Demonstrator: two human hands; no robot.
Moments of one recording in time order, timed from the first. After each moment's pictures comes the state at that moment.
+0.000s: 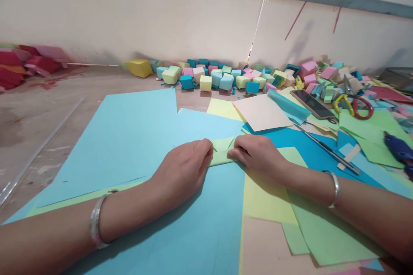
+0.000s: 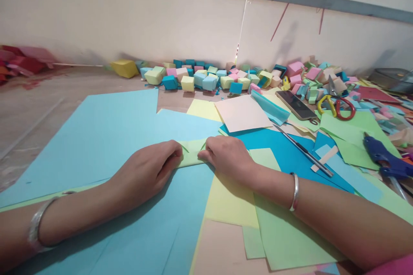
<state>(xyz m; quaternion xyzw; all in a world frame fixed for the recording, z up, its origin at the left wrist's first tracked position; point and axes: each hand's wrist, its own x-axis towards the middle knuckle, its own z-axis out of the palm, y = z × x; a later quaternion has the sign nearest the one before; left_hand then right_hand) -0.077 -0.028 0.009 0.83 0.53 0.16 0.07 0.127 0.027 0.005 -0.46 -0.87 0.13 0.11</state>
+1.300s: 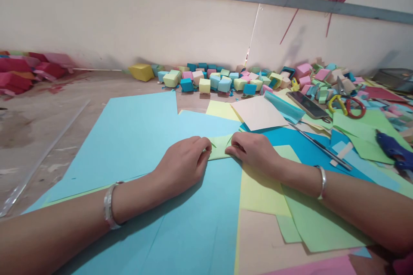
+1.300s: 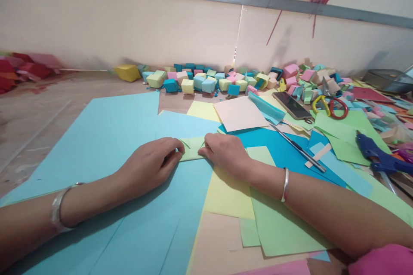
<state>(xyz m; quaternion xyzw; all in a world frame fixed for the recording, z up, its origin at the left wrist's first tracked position) -0.080 -0.022 0.010 0.82 0.54 0.14 0.08 0.125 0.027 0.006 -0.47 -0.87 0.08 0.10</state>
